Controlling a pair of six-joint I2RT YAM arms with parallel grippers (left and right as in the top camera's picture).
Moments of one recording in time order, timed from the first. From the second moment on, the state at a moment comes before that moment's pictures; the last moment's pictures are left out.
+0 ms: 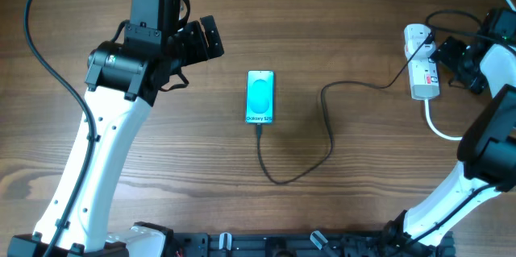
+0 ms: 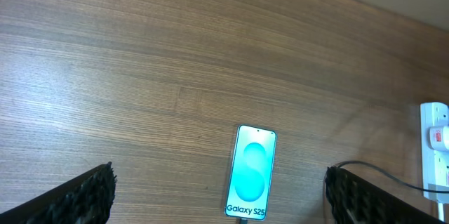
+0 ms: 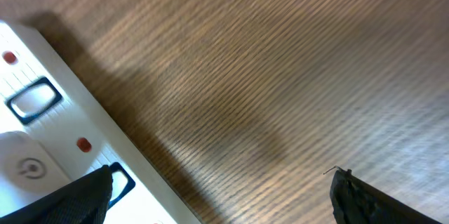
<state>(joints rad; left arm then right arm) -0.27 1.47 1.55 -0.96 -0.05 -0.47 -0.44 2.08 1.48 -0.60 0.03 0.27</state>
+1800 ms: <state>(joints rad) -0.27 1.47 1.55 -0.96 -0.05 -0.47 -0.50 1.91 1.47 -0.88 -0.09 0.37</state>
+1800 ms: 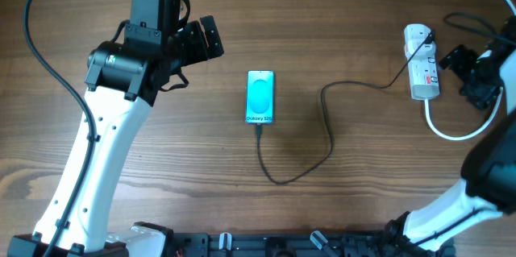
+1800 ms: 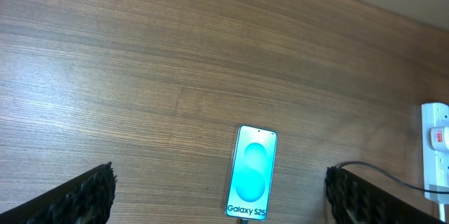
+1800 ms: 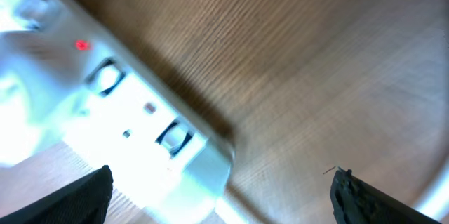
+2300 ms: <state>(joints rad) -0.27 1.47 1.55 -0.96 -0.05 -0.47 -0.32 1.28 1.27 -0.98 -0.08 0.38</state>
